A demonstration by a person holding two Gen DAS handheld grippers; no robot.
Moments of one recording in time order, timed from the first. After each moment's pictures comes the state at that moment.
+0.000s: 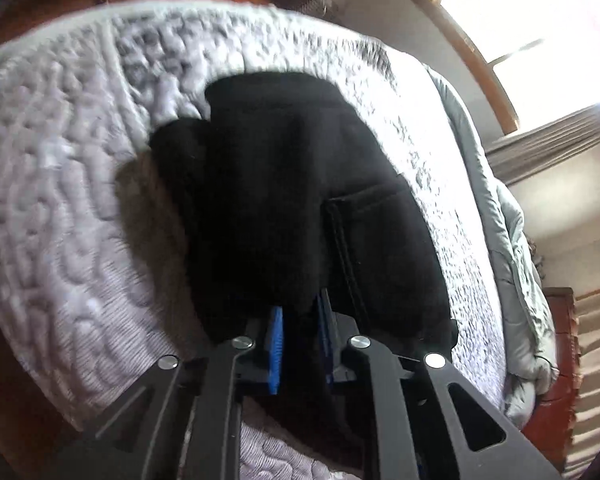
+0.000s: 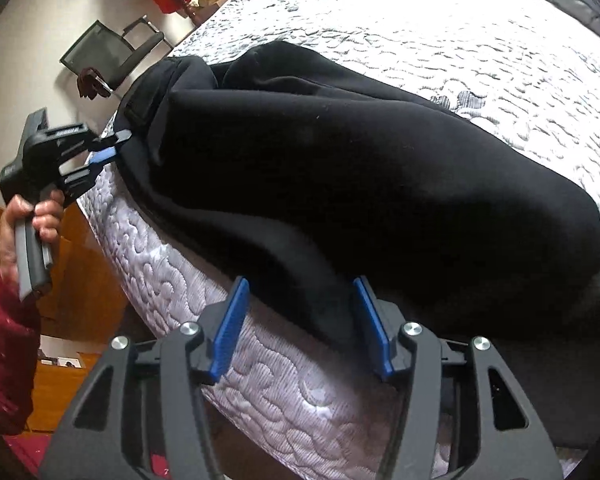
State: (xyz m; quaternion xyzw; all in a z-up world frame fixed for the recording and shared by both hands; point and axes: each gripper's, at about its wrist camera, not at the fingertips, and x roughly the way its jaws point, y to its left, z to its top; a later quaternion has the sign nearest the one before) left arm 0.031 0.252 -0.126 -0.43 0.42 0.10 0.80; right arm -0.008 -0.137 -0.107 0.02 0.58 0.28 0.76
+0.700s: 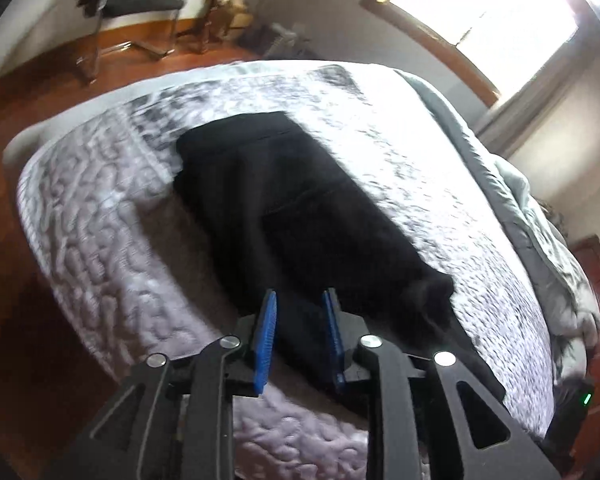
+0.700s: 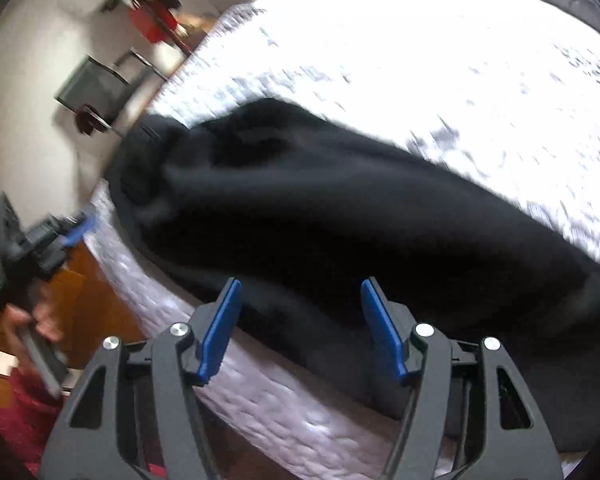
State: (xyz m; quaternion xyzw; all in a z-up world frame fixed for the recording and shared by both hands) left arm 0.015 0.207 -0.073 -0.30 0.40 0.10 0.86; right arm 0.022 -0.146 -0.076 0.08 0.57 0.27 0.77
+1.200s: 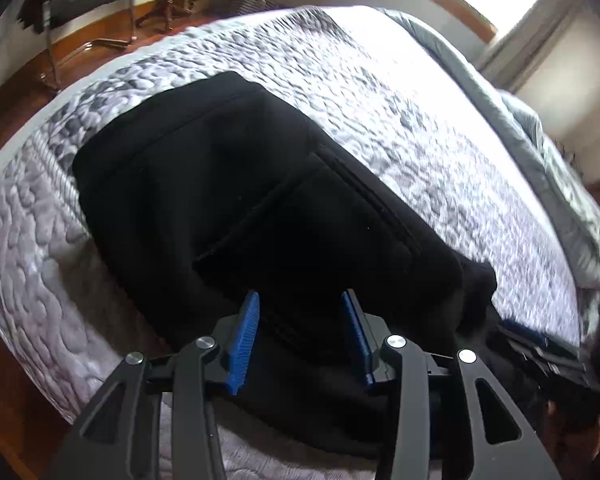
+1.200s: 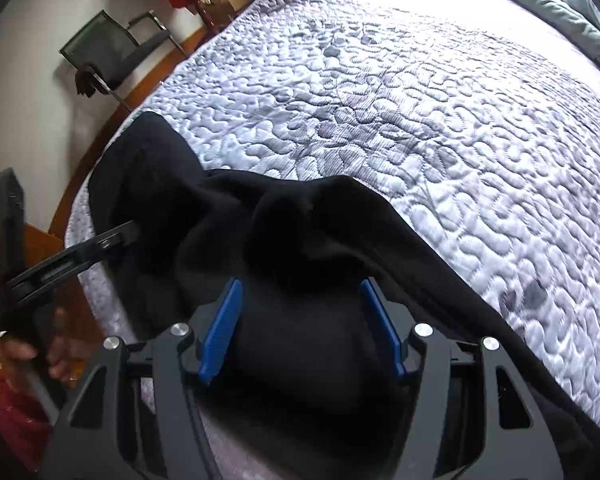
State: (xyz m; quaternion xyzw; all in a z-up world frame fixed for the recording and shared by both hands) left arm 0.090 0.206 -0.111 -0.23 0.50 0.06 0.83; right arm 0.108 -0.027 -0.085 -0.02 0.58 0.28 0.76
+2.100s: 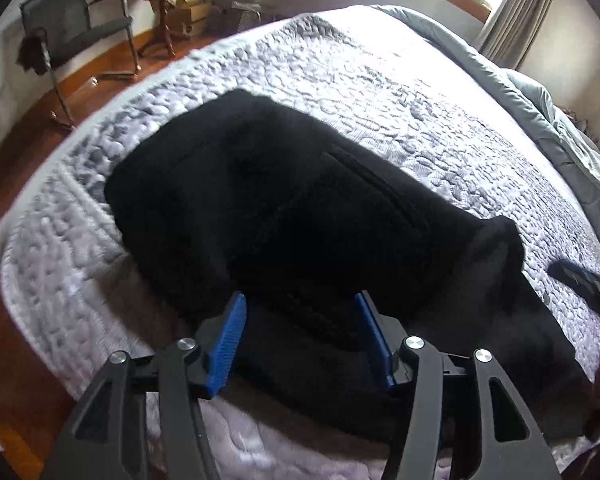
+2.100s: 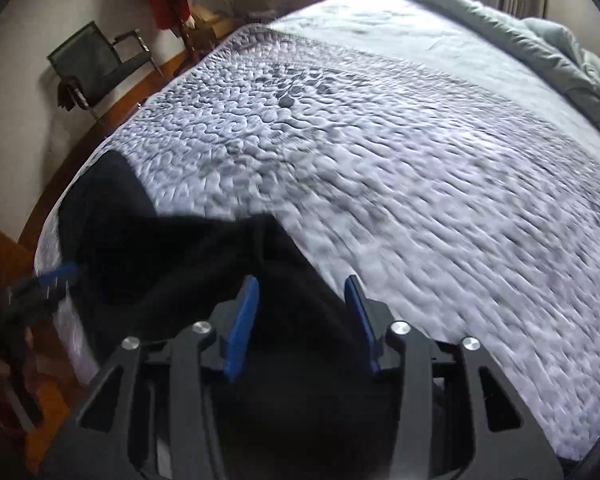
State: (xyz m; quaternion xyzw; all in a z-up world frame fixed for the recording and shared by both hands) left arm 0.071 0.194 -0.097 -0.16 0.49 0.10 0.85; right arm 0.114 -0.078 -0.058 -0.05 0.51 0.25 0.82
